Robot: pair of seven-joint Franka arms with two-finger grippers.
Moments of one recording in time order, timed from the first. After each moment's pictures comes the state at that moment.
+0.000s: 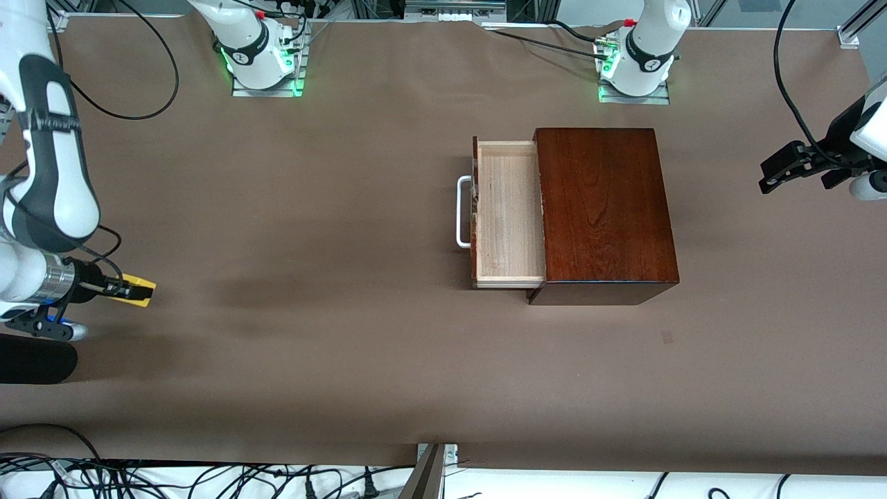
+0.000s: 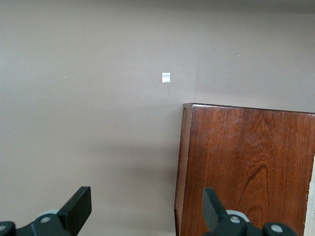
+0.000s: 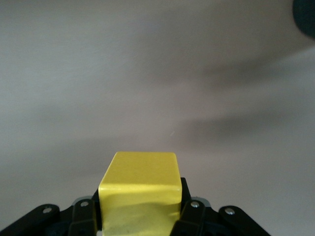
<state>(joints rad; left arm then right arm) -0.07 0.02 0.06 -1.58 0.03 1.62 -0.12 -0.28 0.66 0.13 -1.41 -0.03 1.96 0.01</state>
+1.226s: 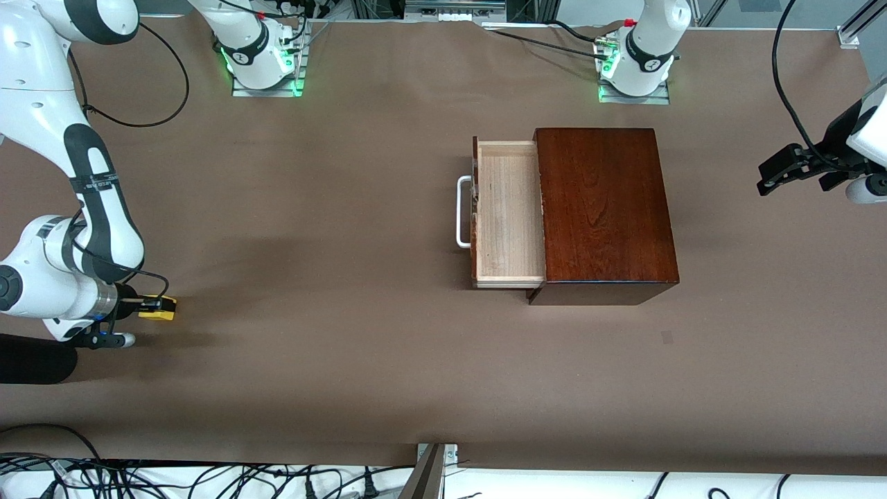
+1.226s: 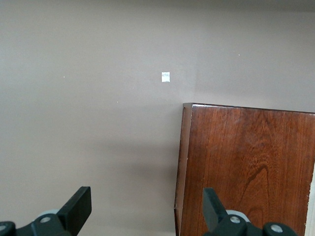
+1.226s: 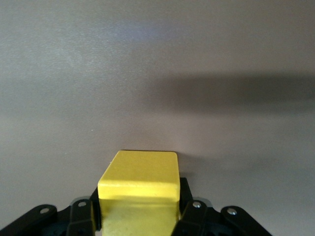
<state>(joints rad) -0.07 0.02 0.06 -1.58 0.03 1.62 -0.12 -0.30 0.85 0.13 -1.41 -0.11 2.16 -0.11</state>
